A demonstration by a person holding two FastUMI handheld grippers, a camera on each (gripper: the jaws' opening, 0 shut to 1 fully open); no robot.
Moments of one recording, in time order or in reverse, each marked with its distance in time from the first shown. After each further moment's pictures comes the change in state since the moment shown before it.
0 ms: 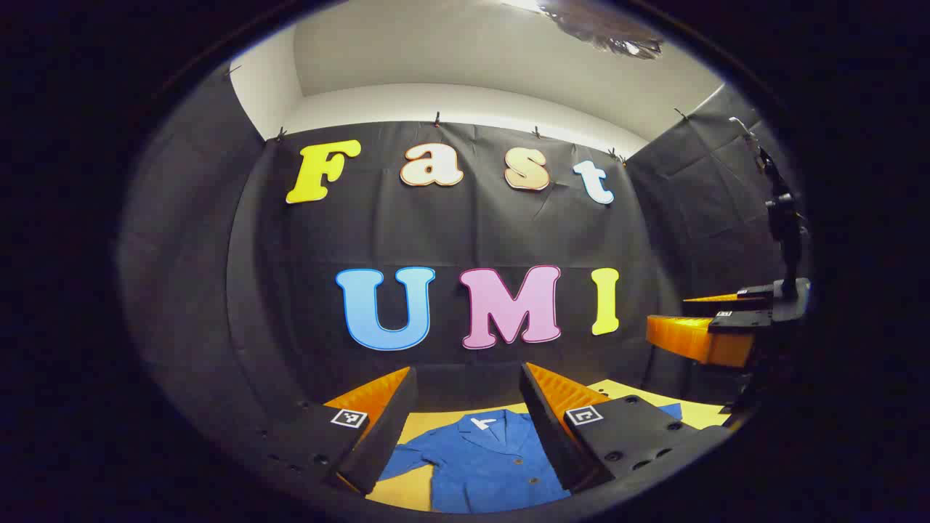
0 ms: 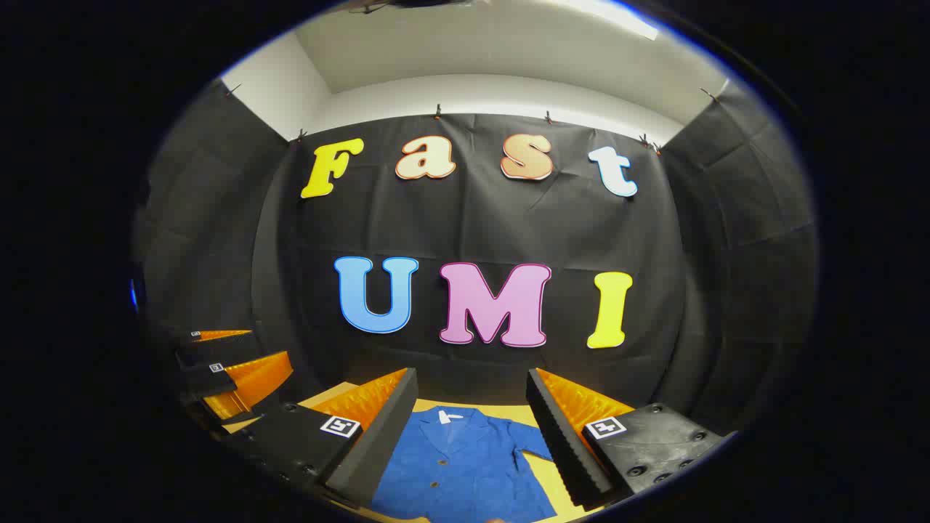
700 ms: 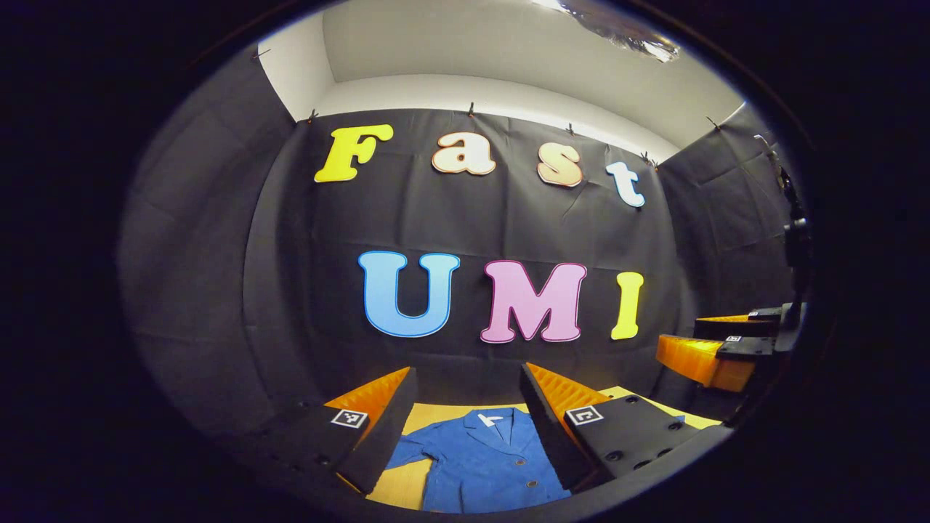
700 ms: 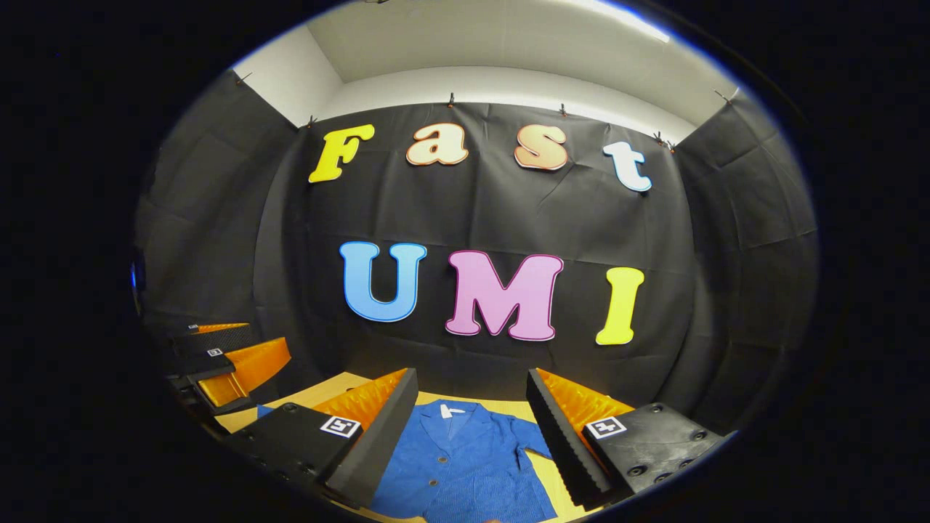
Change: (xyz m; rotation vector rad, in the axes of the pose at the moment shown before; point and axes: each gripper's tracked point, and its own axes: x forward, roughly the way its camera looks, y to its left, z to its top) left arm 0.014 0.014 -0.022 -0.130 0.039 0.066; right arm 0.020 0.020 -0.018 -0.061 0.026 0.034
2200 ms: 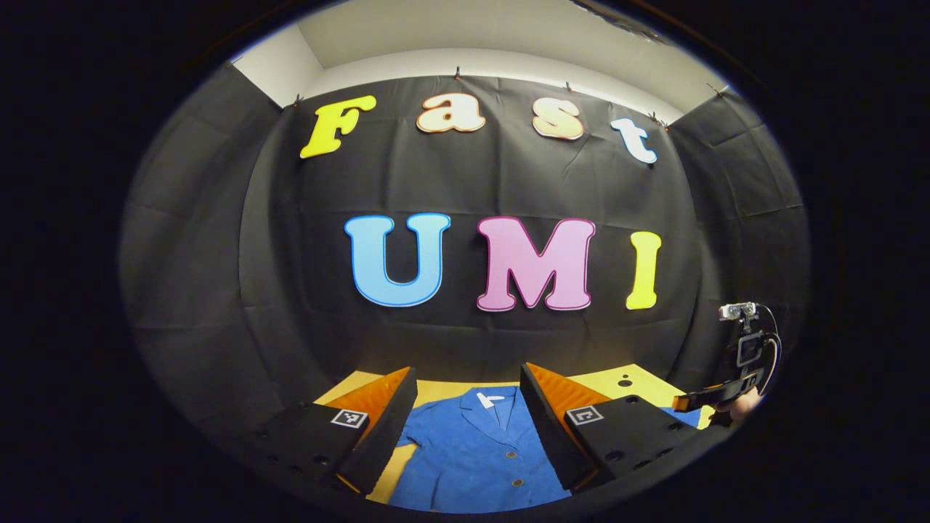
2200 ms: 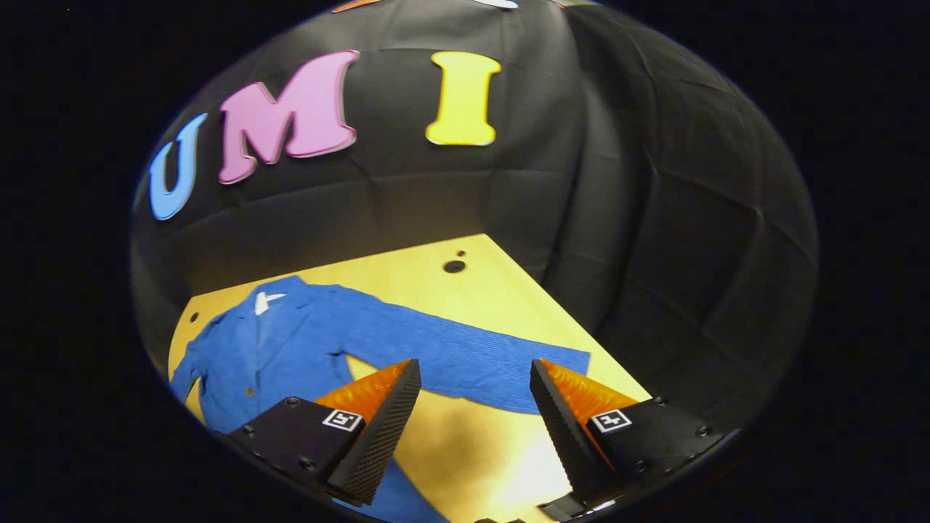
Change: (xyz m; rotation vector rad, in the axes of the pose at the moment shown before) left arm 0.074 -0.078 -0.060 0.025 0.172 0.099; right arm 0.079 -0.335 -0.344 0.195 0.693 -0.541
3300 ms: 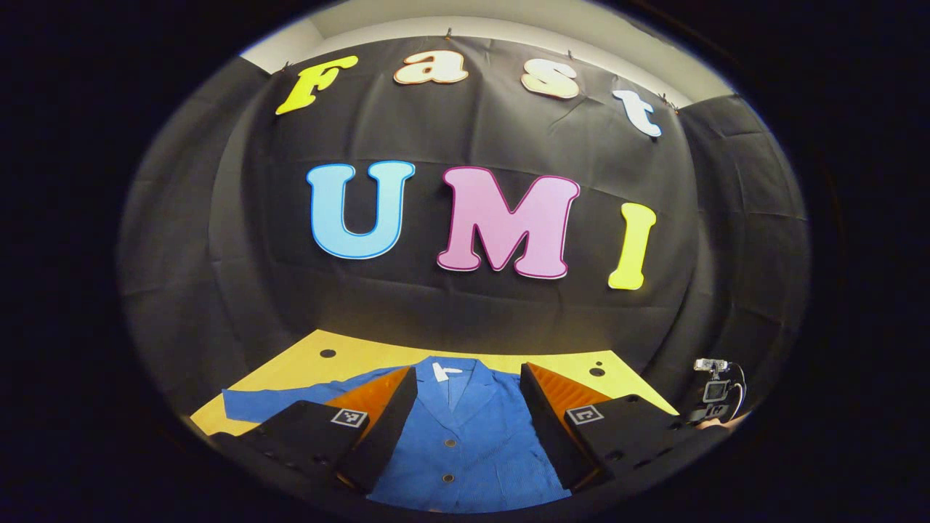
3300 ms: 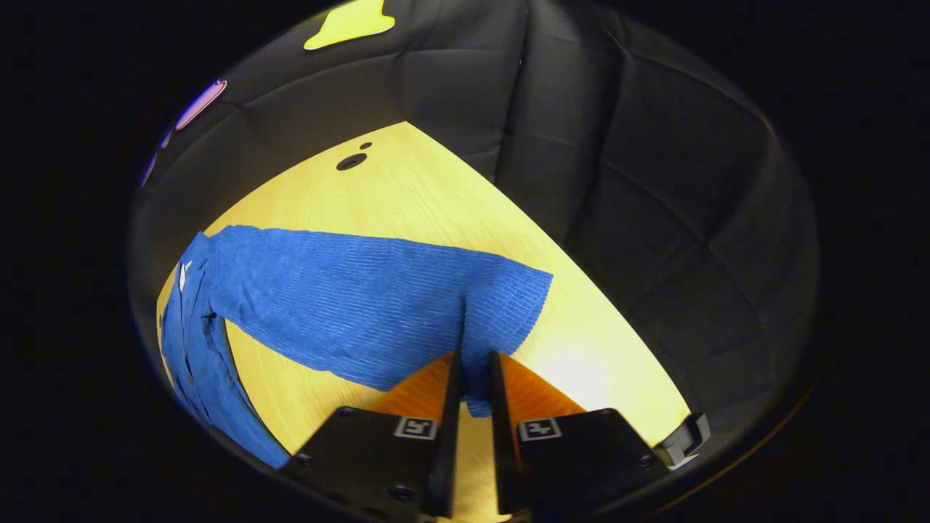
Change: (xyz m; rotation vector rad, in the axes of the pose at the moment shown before) left arm 0.044 -0.082 -0.025 -0.079 0.150 -0.044; right arm 0.095 -0.078 -0.093 0.097 0.394 -0.081
